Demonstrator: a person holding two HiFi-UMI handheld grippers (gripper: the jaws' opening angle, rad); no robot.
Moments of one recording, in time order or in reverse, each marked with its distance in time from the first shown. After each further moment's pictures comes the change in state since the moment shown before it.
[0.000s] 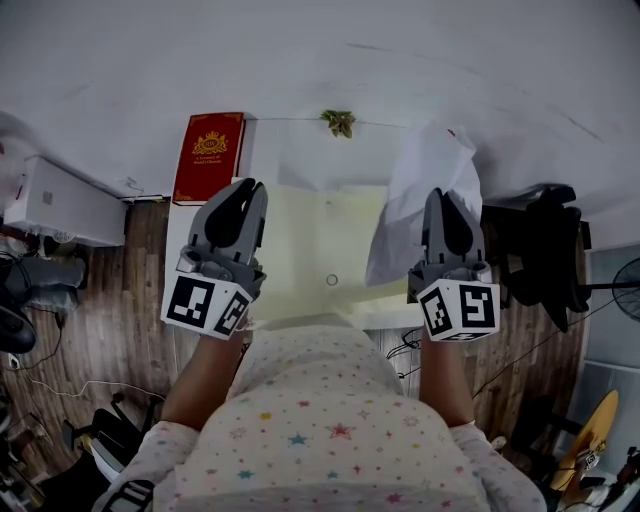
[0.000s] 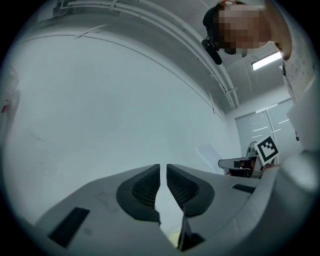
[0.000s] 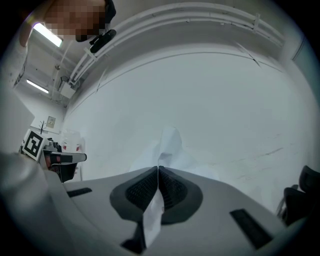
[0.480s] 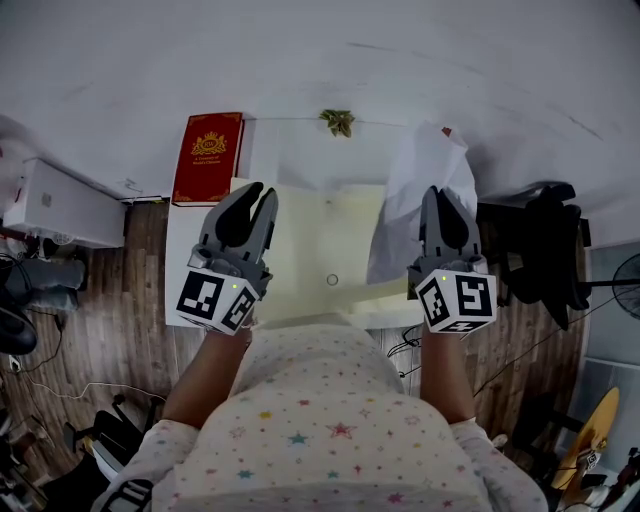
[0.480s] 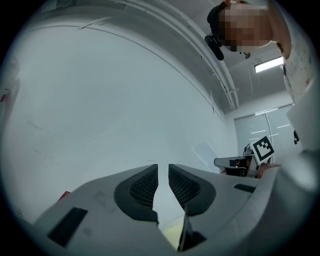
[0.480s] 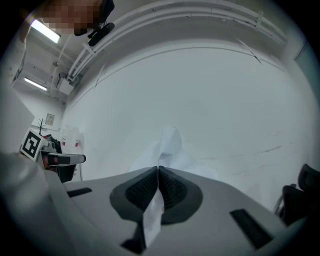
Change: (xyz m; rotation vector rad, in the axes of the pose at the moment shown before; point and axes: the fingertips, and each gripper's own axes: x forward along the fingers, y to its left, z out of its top) left arm 0.007 -0.003 -0.030 -0.043 0.045 -0.028; right arm 0.009 -0.007 -0.020 -0.007 0.055 -0.011
